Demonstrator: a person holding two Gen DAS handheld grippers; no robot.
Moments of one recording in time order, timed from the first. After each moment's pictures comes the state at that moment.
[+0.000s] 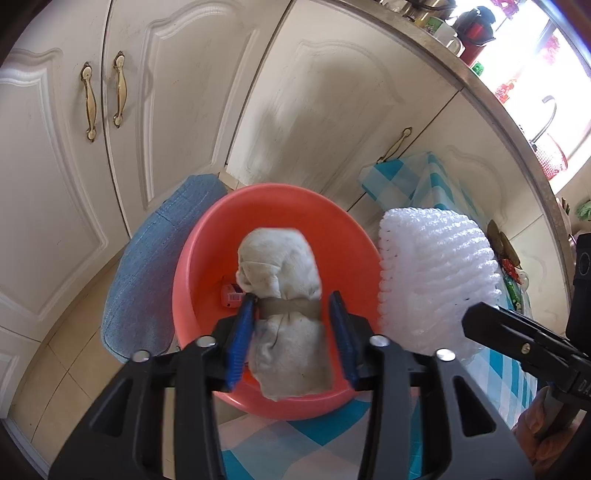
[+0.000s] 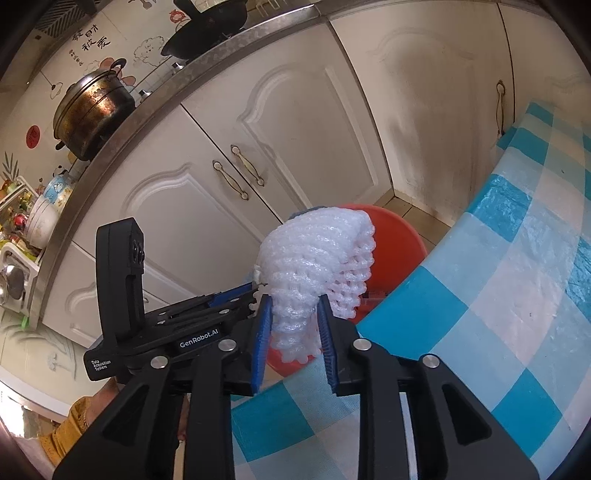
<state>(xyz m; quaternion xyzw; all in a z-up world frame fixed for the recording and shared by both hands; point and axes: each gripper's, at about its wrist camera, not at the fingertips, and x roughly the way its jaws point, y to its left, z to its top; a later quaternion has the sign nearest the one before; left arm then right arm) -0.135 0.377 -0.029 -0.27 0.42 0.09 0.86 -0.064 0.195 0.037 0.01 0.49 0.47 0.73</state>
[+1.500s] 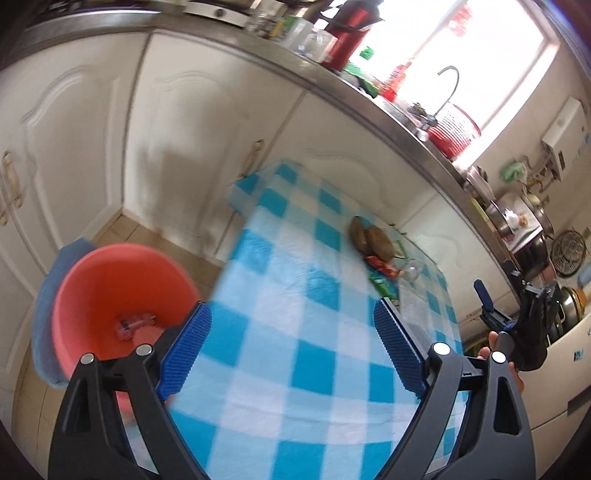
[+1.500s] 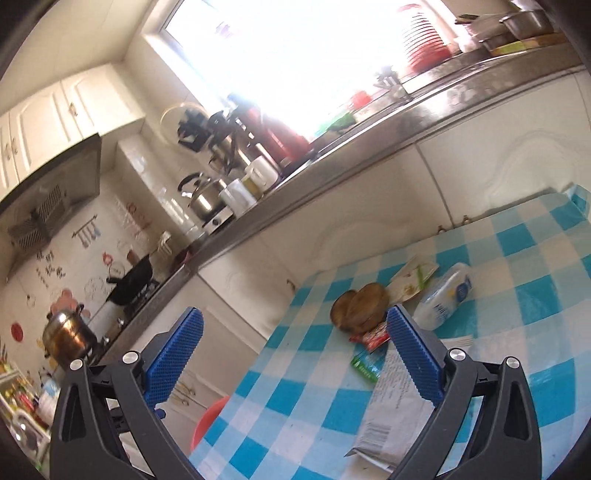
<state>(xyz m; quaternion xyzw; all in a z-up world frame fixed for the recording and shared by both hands) -0.090 0.248 0.098 -0.24 0.39 -0.08 0.89 -0.020 -0.170 0.119 0.29 0.24 0.24 0.89</state>
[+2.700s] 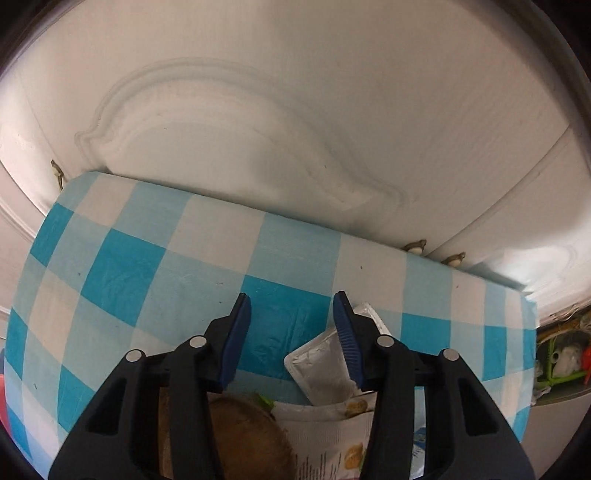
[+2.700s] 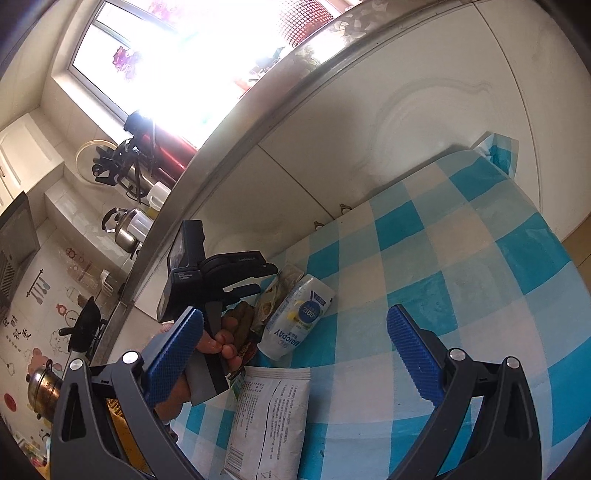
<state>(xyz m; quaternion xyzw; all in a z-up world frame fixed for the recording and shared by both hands) 0.271 -0.027 0.005 -0.08 0.52 0.01 0.85 0.028 -0.276 0.044 0.35 0.31 0.14 0.87</state>
